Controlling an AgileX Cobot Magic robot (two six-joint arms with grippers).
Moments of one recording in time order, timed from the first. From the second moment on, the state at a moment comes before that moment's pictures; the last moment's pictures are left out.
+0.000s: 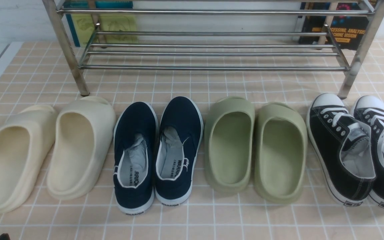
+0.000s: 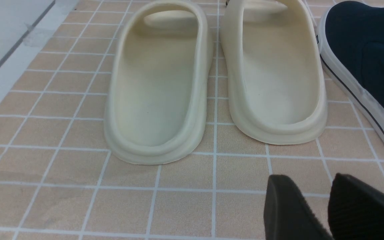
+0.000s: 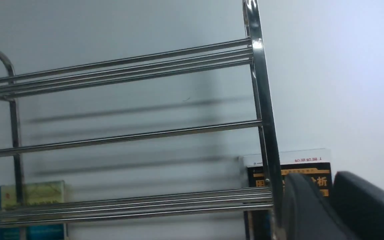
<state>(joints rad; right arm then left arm) 0.00 0.07 -0.09 -0.06 -0.38 0.23 -0.04 -0.02 0.02 0.15 0.37 -0.13</state>
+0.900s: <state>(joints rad) 0.24 1.57 -1.05 -0.02 0.67 0.11 -0.04 -0.02 0.02 0.15 0.37 -0.13</state>
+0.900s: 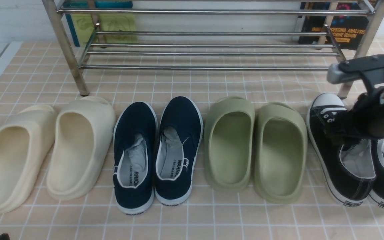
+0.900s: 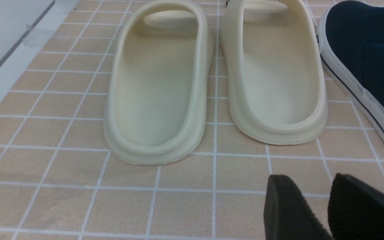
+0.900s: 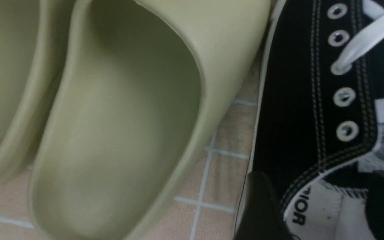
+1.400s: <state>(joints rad) 0.24 1.71 -1.06 -0.03 0.65 0.21 -0.04 -0.02 0.02 0.15 0.37 -0.13</state>
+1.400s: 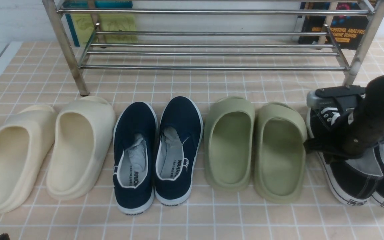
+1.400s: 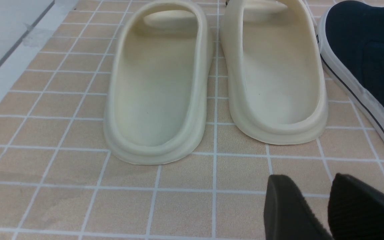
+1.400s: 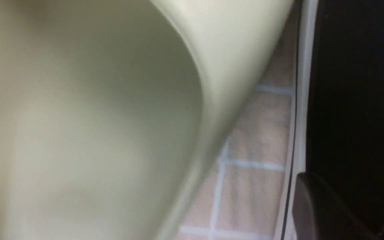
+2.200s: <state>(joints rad) 0.24 1.88 -1.60 0.05 0.72 0.05 -0.04 -0.02 0.02 0.15 0.37 -0.13</state>
